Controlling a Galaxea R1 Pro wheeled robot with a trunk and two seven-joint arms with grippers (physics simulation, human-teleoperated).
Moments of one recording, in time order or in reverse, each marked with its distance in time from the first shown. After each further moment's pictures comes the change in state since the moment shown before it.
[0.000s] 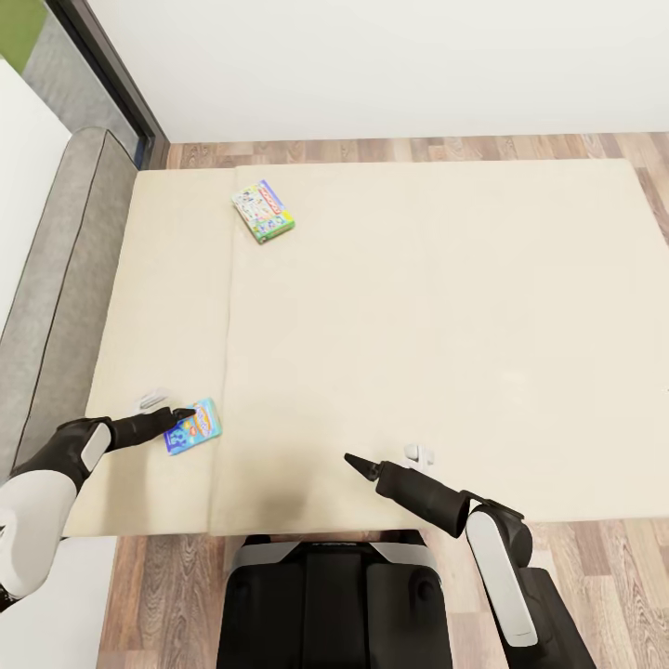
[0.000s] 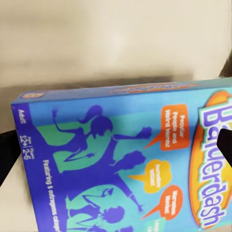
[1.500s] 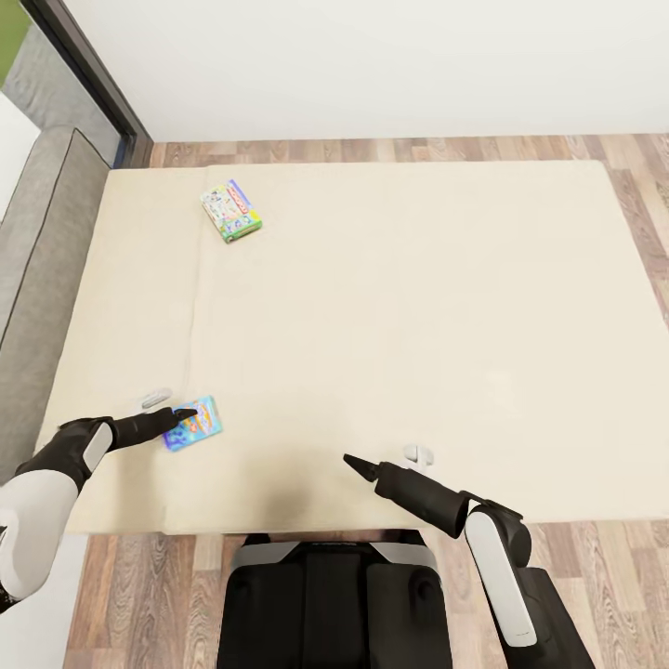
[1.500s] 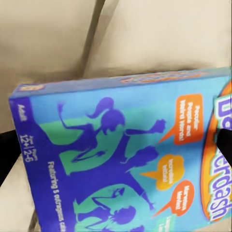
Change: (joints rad) left arm 0.001 -0.001 -0.024 -0.003 0.000 -0.012 -0.001; right arm 0.000 0.000 0.004 0.003 -0.001 0.000 0.000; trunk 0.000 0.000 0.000
